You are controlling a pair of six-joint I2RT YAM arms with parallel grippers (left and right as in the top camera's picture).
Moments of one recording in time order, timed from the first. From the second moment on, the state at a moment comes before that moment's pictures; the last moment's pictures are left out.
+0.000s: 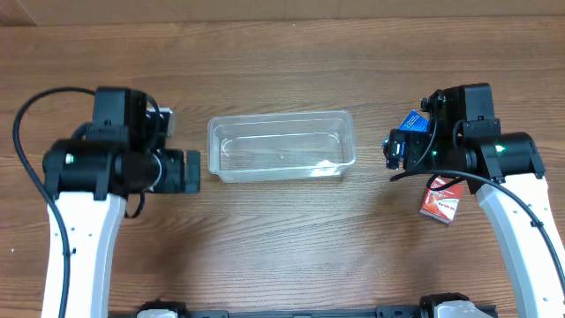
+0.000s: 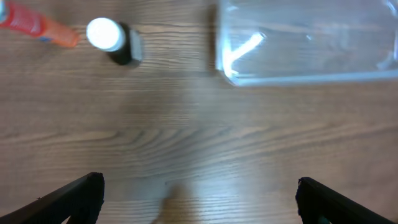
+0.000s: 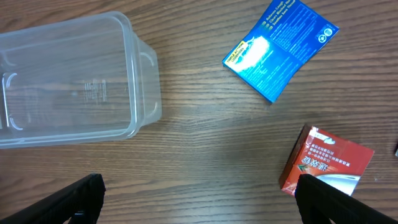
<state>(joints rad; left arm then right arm) -0.03 1.31 1.45 -1.40 0.05 -0.08 0.09 1.31 1.25 -1.09 -0.12 0.20</state>
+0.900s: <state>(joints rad) 0.12 1.84 1.49 -1.20 -0.02 -0.13 0.09 1.31 1.25 -1.08 -0.12 0.20</state>
